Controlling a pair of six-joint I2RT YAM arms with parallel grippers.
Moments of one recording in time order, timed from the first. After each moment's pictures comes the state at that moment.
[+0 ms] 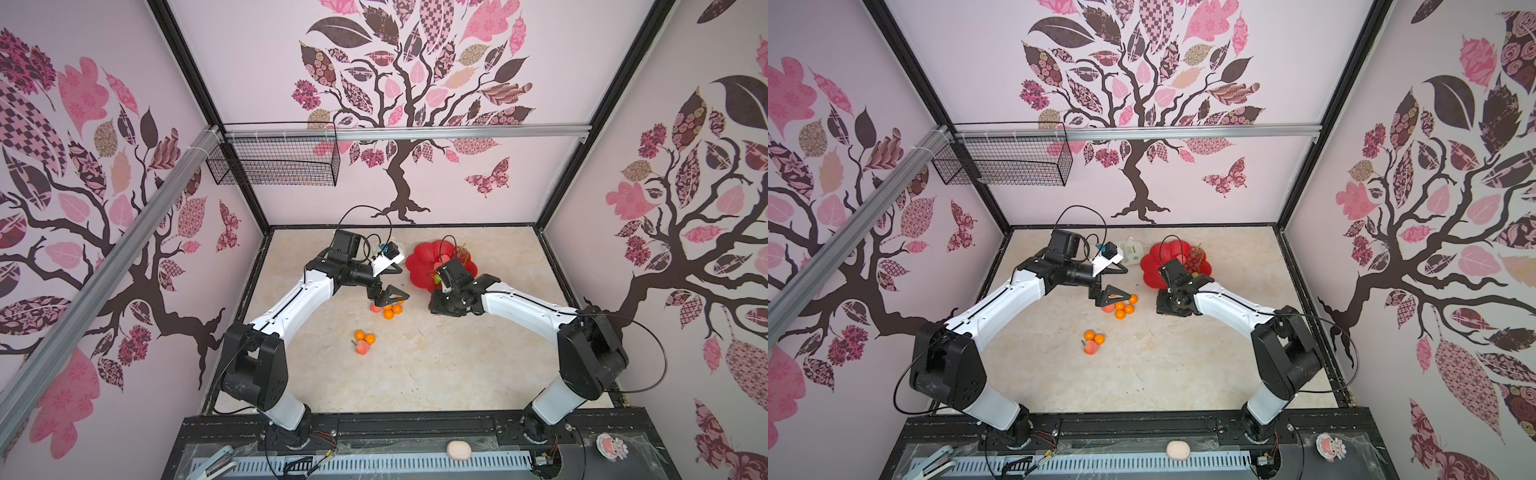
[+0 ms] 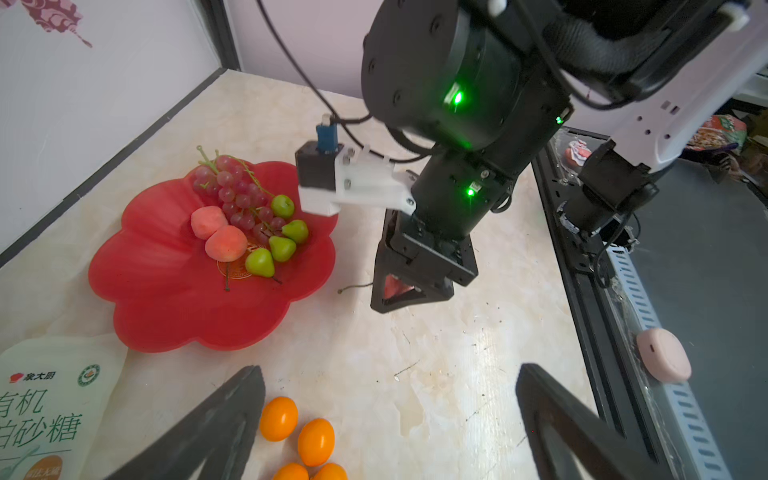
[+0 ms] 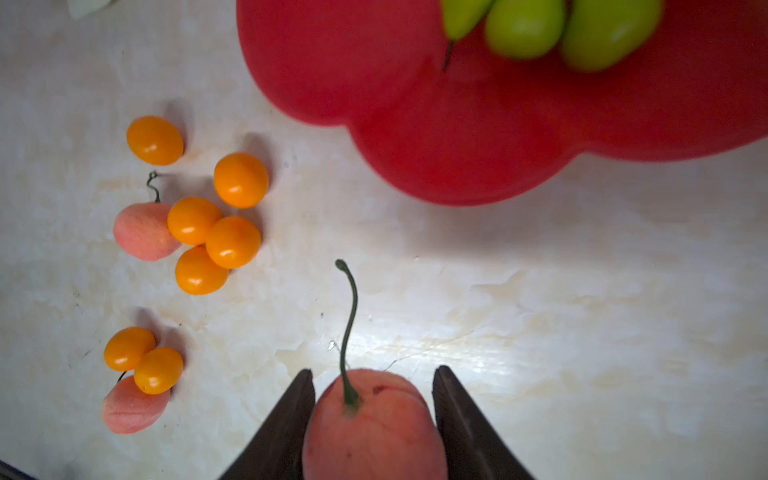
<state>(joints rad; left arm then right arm) -0.39 1.60 1.29 -0.48 0.92 0.55 0.56 1.63 1.13 -0.57 -0.05 0.65</state>
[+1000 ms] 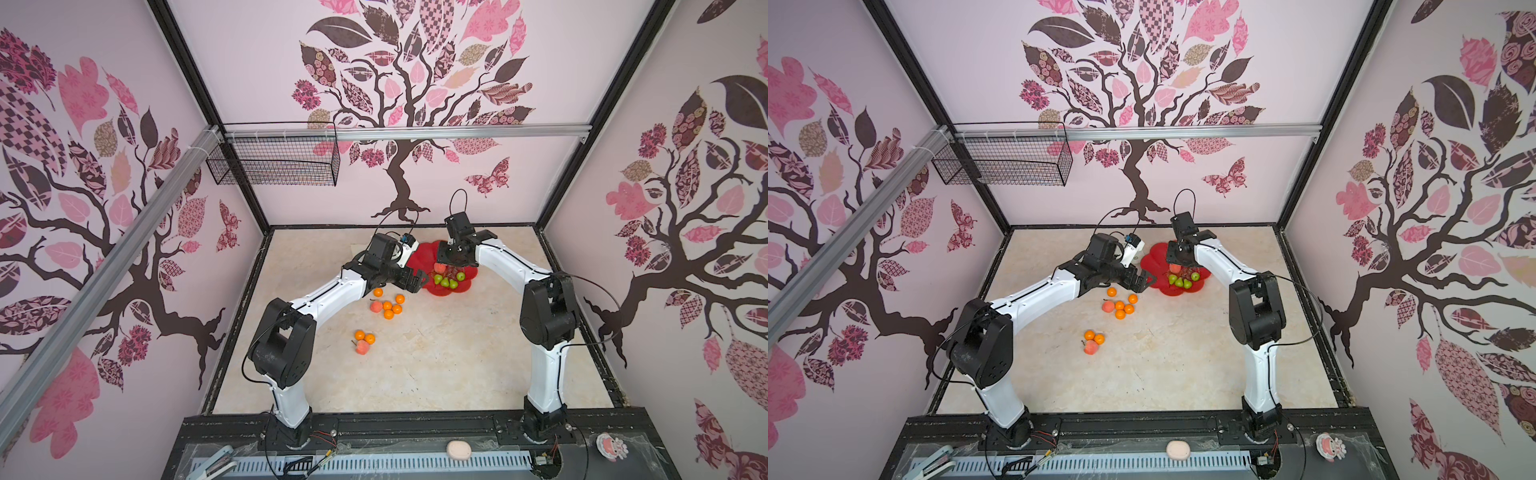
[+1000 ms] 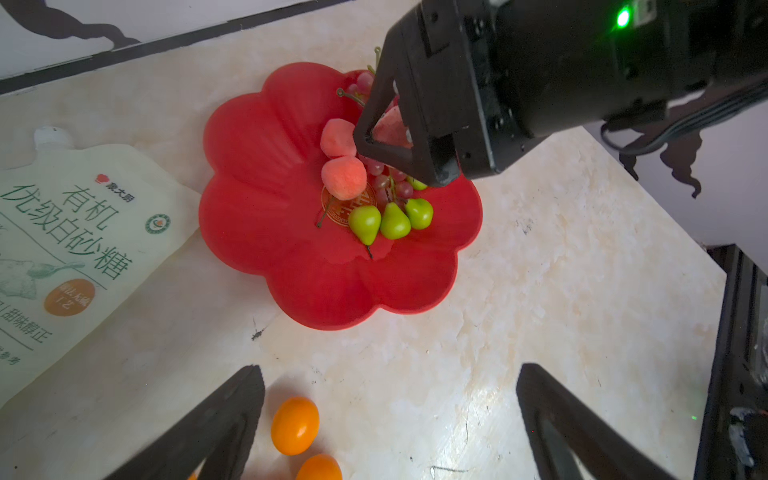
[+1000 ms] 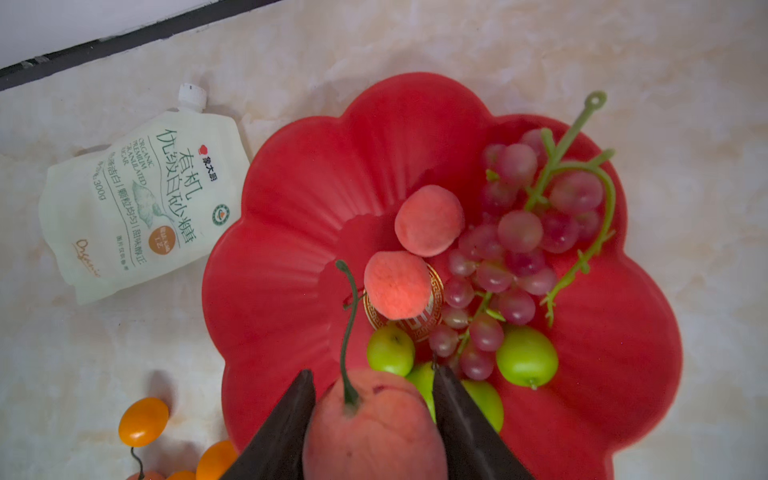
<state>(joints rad) -0.54 1.81 1.39 -0.28 0.34 -0.09 0.36 2.07 1.76 -0.65 0.04 0.48</state>
